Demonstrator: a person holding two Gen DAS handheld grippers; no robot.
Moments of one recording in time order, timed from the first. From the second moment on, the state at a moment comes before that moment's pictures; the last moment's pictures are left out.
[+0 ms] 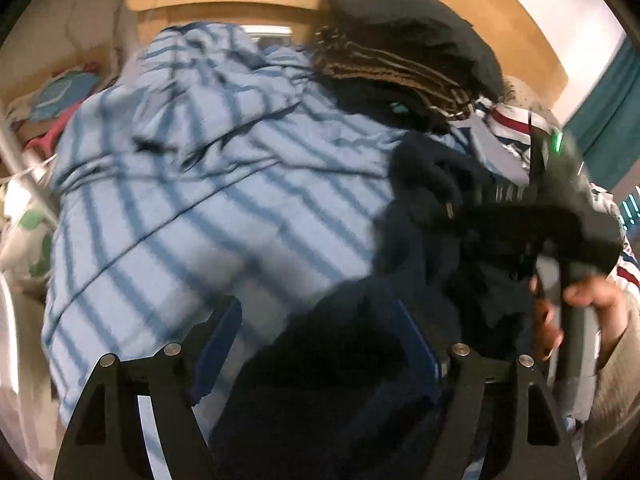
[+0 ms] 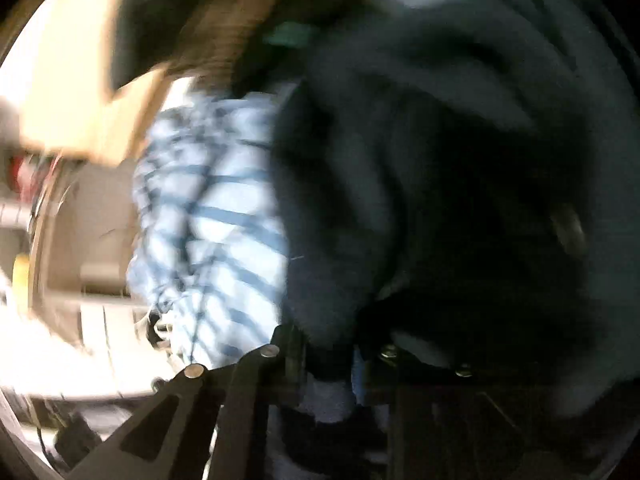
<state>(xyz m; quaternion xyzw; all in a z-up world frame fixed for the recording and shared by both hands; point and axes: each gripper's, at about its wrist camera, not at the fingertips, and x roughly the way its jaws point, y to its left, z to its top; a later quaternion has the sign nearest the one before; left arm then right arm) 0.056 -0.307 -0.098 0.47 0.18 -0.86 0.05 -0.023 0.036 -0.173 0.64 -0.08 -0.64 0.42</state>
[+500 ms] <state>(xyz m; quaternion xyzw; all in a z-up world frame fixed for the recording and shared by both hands) -0.061 -0.393 -0.126 0.50 0.23 -0.79 0.29 -0.061 0.003 -0.070 0.56 -0.11 -0.65 0.49</state>
